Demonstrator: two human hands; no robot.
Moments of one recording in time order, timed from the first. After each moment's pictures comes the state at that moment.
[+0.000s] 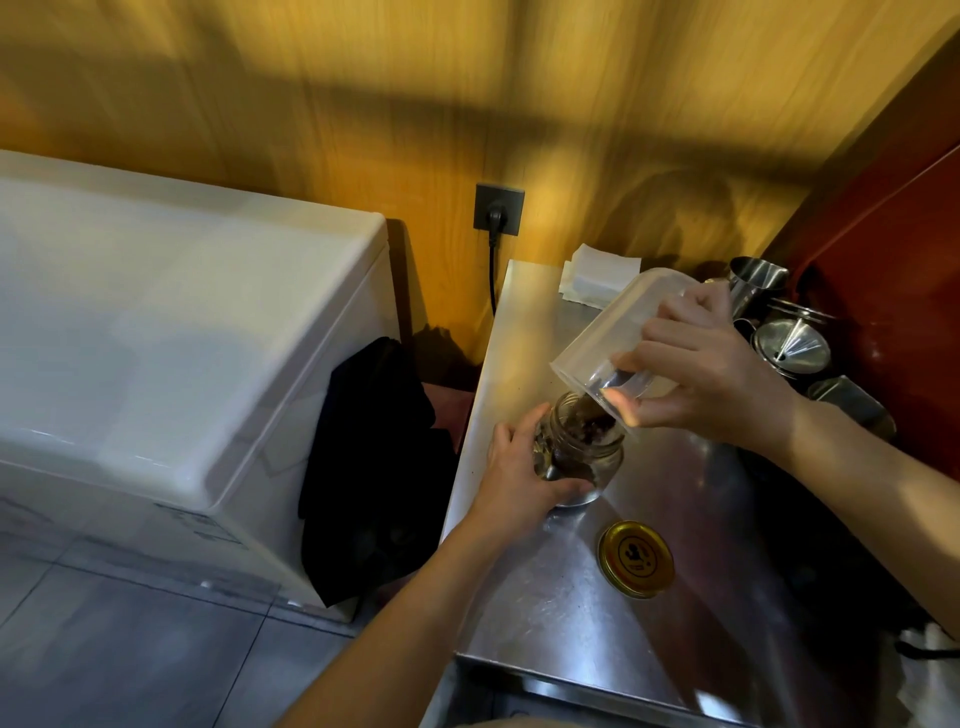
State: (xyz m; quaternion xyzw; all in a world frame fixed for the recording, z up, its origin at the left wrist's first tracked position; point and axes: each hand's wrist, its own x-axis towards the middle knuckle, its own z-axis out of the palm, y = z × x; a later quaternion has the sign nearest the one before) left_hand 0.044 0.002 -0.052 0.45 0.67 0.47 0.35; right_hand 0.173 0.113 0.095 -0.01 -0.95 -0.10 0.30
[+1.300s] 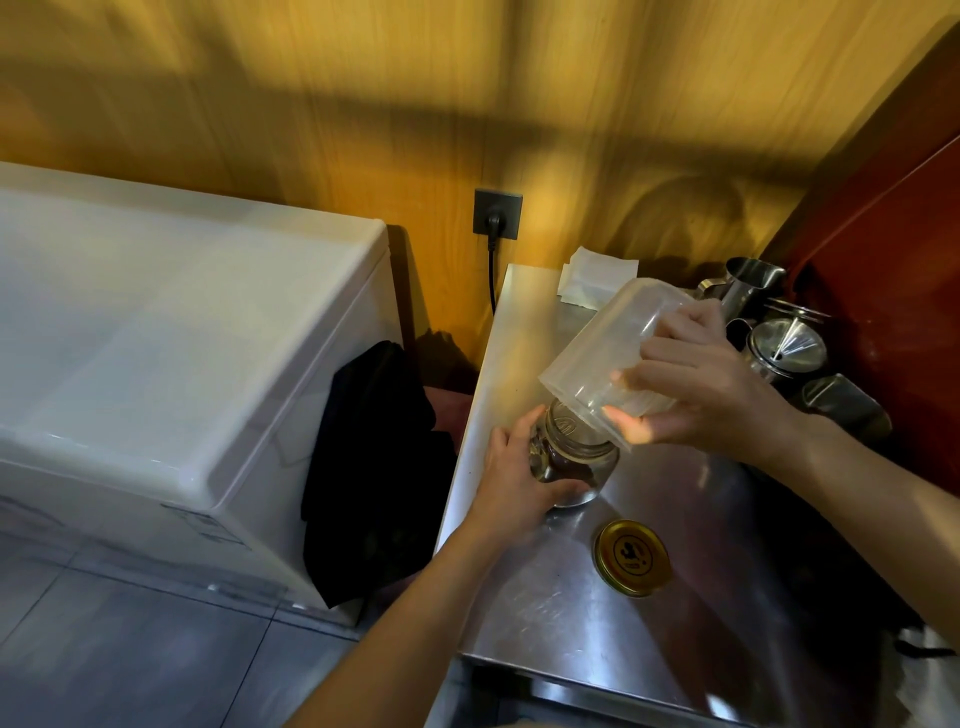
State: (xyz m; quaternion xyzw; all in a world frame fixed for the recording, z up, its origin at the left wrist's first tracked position) left_hand 0.049 0.000 -0.053 0.43 0.68 0.47 0.35; right_hand 0.187 0.102 0.094 0.00 -0.95 -0.06 0.32
